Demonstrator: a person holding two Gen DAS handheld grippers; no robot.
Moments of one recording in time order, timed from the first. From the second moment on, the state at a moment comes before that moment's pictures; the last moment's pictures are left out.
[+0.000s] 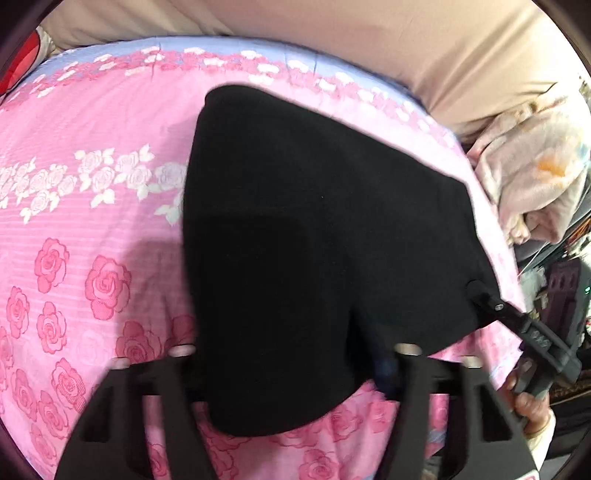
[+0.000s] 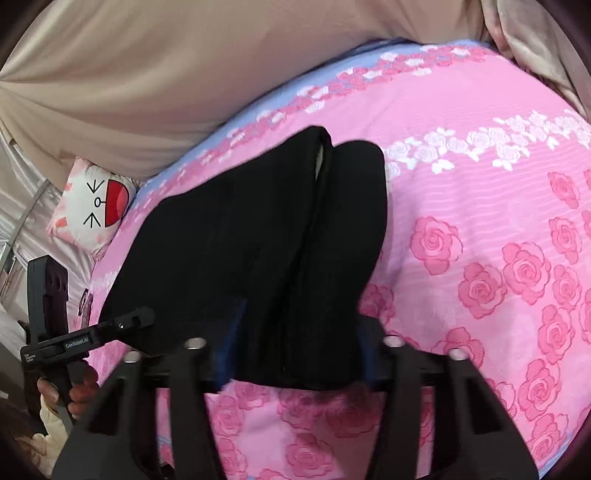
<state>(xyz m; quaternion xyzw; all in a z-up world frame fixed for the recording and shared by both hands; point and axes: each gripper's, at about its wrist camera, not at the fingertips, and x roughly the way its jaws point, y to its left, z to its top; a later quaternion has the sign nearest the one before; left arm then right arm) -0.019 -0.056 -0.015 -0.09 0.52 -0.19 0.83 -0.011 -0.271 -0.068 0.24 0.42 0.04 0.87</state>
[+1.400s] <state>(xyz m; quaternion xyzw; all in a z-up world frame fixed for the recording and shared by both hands) -0.039 -0.023 0.188 -0.10 0.31 -0.30 0.89 -0.020 -0.212 0.139 0.13 0.22 0.13 0.96</state>
